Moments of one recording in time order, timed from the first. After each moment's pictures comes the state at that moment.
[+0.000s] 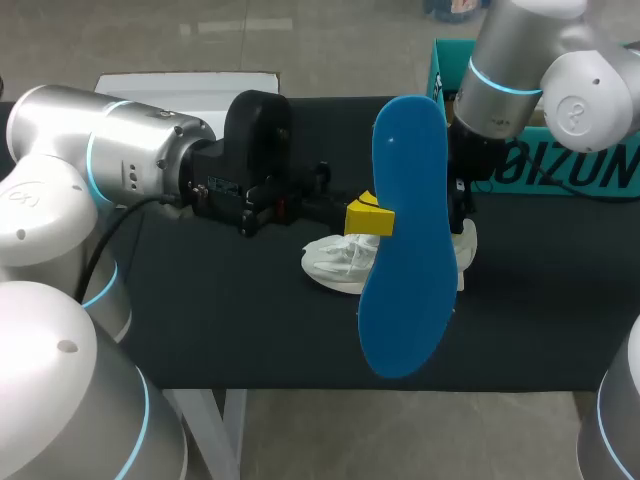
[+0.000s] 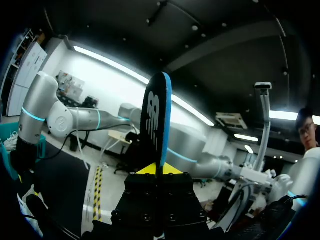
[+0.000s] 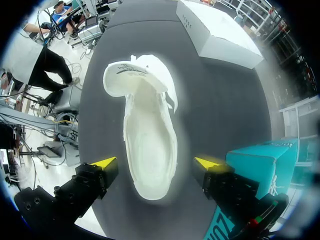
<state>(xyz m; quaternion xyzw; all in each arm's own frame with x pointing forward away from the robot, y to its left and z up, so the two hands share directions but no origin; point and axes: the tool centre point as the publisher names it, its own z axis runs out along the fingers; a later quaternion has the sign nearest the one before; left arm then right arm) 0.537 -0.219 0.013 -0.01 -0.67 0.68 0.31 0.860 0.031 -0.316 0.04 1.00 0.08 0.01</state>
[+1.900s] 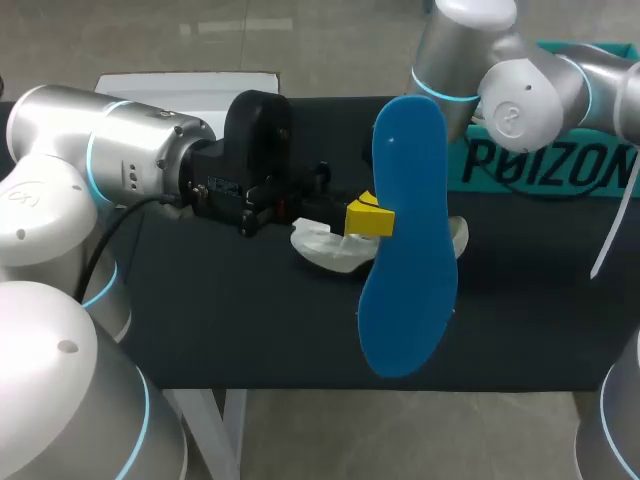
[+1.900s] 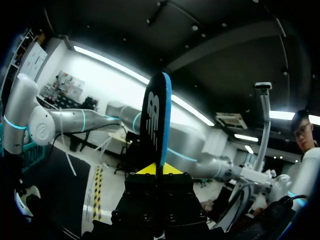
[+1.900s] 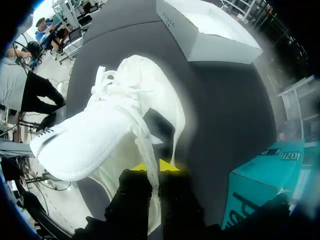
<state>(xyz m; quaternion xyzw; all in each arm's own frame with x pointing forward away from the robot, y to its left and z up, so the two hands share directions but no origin) 0.537 -0.219 0.013 -0.01 -0.67 0.68 0.31 0.889 0.106 -0.336 0.14 0.99 0.08 -0.01</state>
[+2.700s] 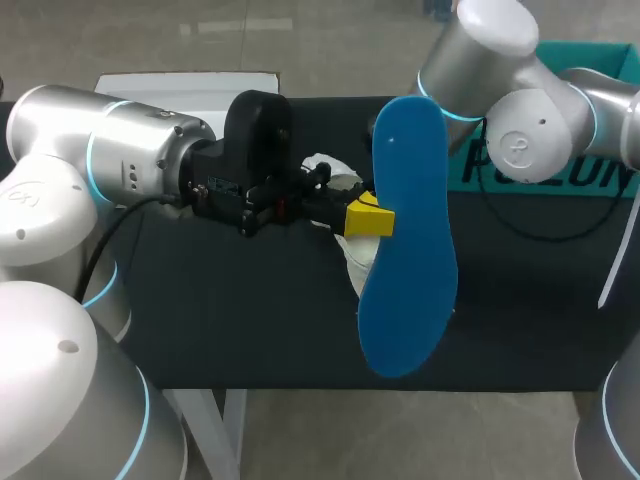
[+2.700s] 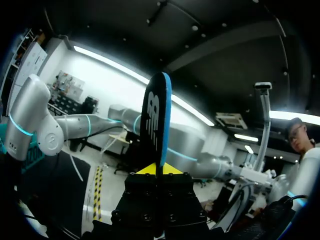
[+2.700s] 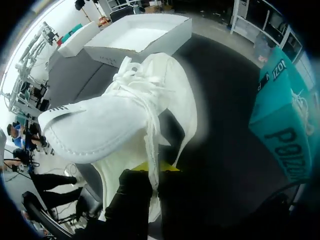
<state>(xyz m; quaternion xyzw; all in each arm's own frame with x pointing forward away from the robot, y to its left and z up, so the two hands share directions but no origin) 0.537 -0.219 0.013 -0.01 -0.67 0.68 0.31 0.867 0.151 -0.322 0.48 0.86 0.17 -0.02</state>
